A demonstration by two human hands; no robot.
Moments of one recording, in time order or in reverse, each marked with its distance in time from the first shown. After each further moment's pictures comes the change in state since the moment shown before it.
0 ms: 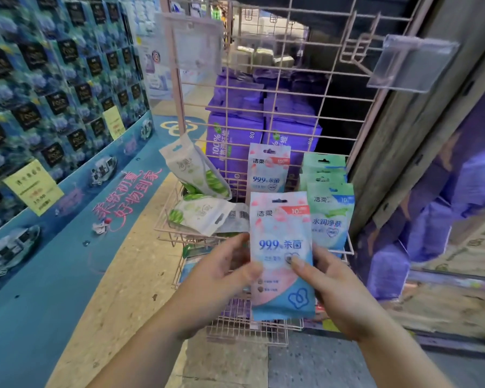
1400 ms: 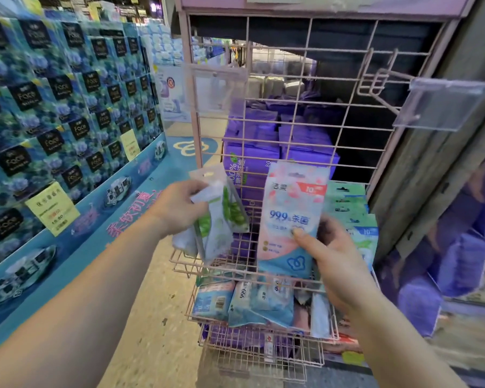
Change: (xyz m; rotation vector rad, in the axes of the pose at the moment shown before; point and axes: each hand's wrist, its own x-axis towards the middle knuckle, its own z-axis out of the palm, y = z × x) left_hand 0.097 0.090 -0.112 0.855 0.359 0.108; right_hand 0.068 -0.040 0.031 -0.028 0.237 -0.253
